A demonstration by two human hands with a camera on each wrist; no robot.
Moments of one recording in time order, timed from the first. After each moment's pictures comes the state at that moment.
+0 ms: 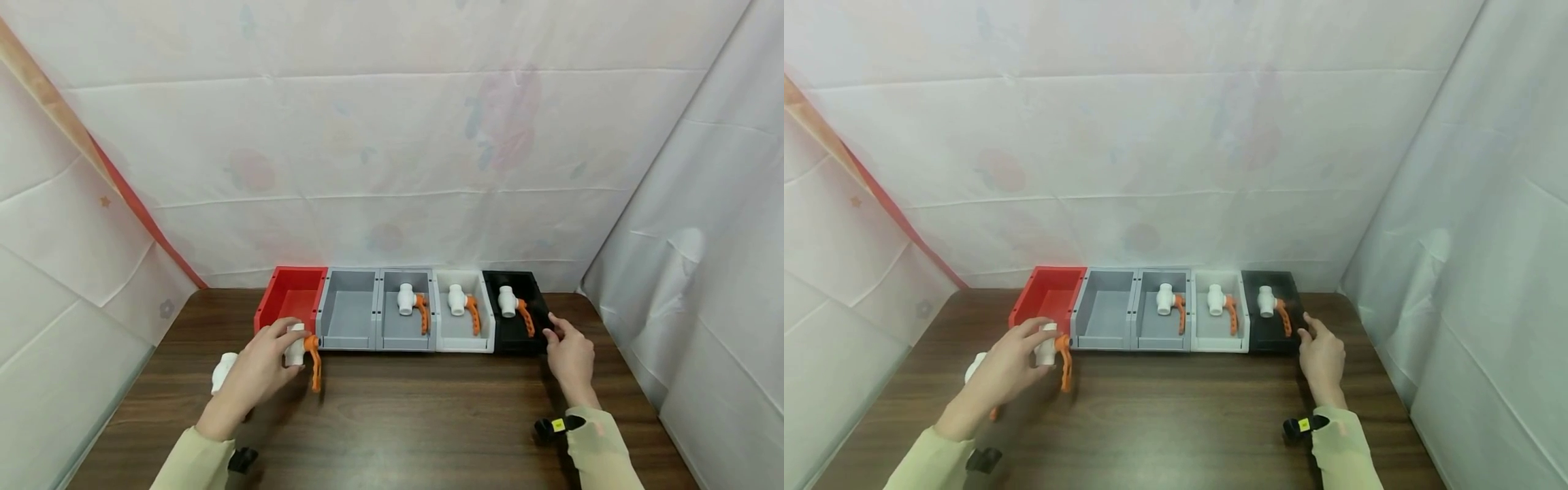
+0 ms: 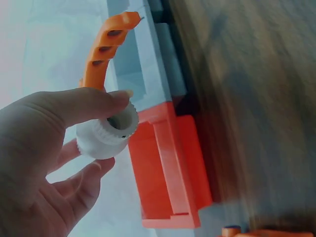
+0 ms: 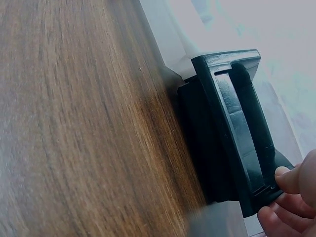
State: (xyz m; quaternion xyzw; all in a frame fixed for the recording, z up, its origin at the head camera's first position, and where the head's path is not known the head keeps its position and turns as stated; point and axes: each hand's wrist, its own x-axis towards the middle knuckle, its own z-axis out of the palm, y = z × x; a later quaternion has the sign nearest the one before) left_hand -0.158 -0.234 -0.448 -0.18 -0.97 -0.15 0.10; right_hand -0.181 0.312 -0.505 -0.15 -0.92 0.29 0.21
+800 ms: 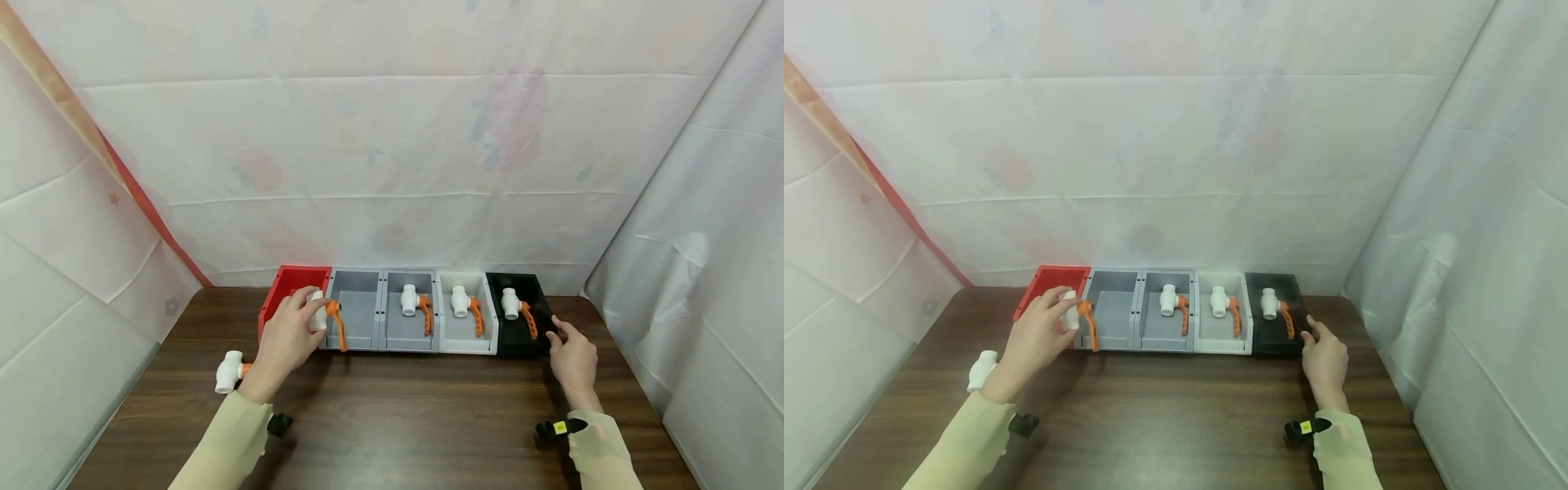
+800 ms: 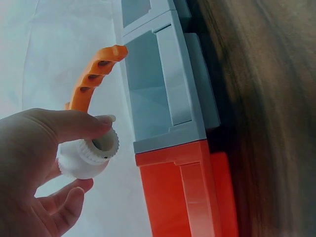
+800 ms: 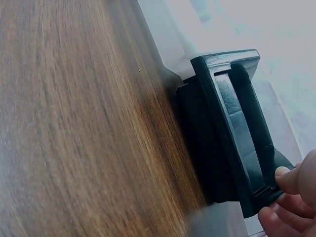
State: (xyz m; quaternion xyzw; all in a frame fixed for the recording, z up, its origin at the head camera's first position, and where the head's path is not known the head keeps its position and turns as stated) left_hand -0.193 -0.200 -0.435 -0.17 -0.95 -0.17 0.21; right_hand -0.181 0.310 -0.504 -0.16 -0.92 0.29 0.20
